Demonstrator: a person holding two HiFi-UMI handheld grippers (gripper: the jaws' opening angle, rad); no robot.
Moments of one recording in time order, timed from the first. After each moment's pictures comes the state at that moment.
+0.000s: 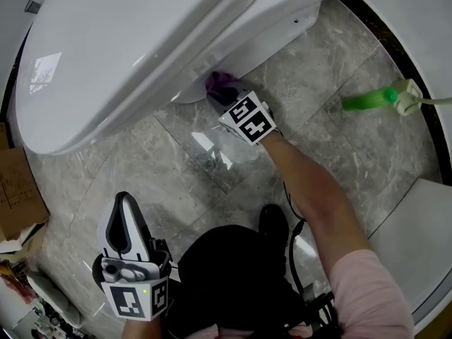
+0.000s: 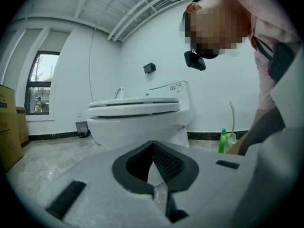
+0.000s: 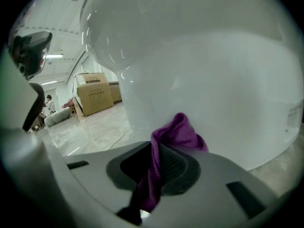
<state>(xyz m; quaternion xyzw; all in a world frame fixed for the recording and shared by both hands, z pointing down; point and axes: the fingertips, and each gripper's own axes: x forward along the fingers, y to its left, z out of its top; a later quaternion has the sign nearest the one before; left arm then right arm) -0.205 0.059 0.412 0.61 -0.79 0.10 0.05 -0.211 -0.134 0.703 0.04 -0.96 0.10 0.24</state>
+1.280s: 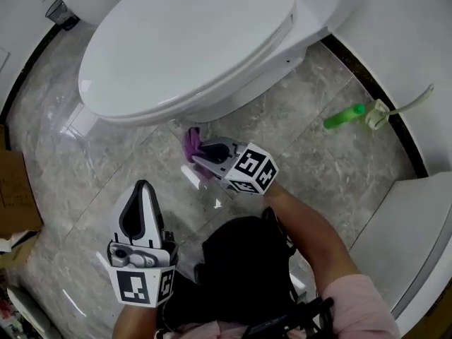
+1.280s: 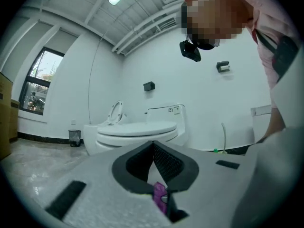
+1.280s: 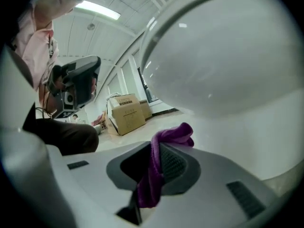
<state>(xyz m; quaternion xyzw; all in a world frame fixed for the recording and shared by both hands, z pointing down) -0.224 0.106 0.337 0.65 -0.76 0.02 -0.01 -0.215 0.034 0.548 -0.10 -0.98 0.14 0.14</state>
